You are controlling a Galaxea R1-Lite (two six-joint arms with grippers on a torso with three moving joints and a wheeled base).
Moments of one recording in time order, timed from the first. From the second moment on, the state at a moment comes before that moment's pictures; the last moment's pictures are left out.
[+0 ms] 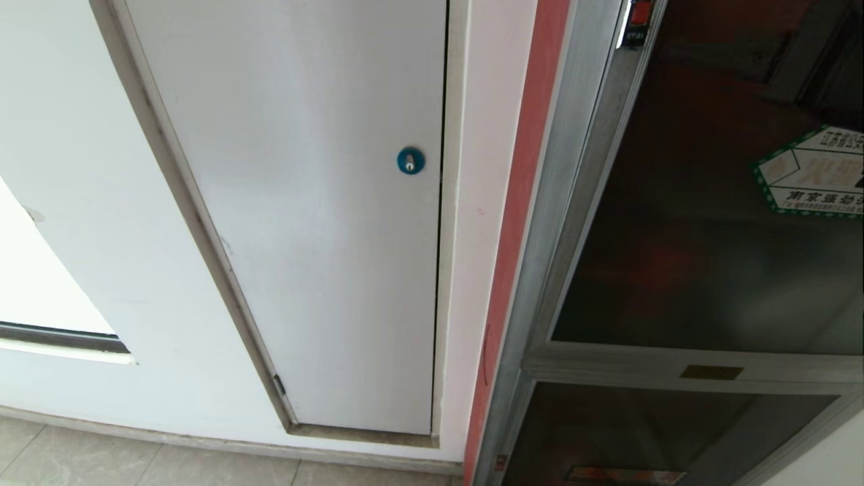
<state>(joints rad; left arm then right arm) 0.00 0.00 0.00 -0.01 -0.02 -0.01 0.34 1.36 -1.32 -0.20 0.25 0.15</state>
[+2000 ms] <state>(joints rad) 0.00 0.00 0.00 -0.01 -0.02 -0.01 0.29 1.57 -1.79 0.03 0.25 0.15</state>
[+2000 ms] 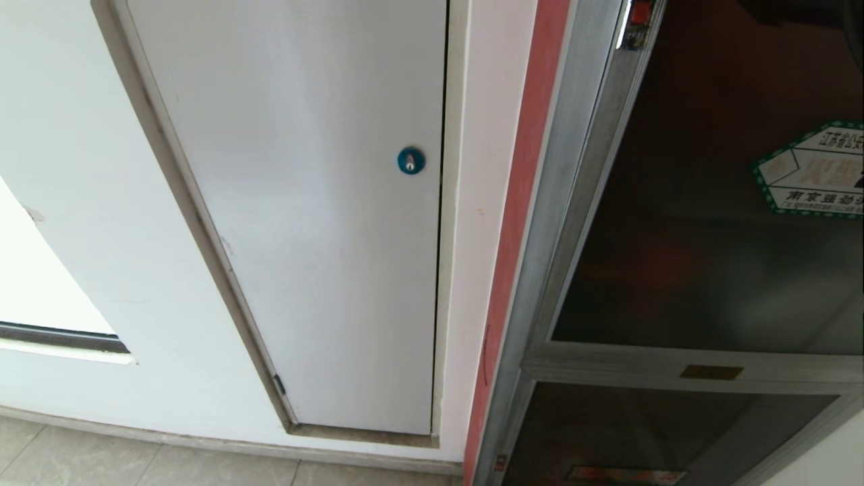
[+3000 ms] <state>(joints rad) 0.00 0.00 0.00 -0.01 -0.02 -0.01 0.28 1.58 -1.75 0.03 0.25 0.15</state>
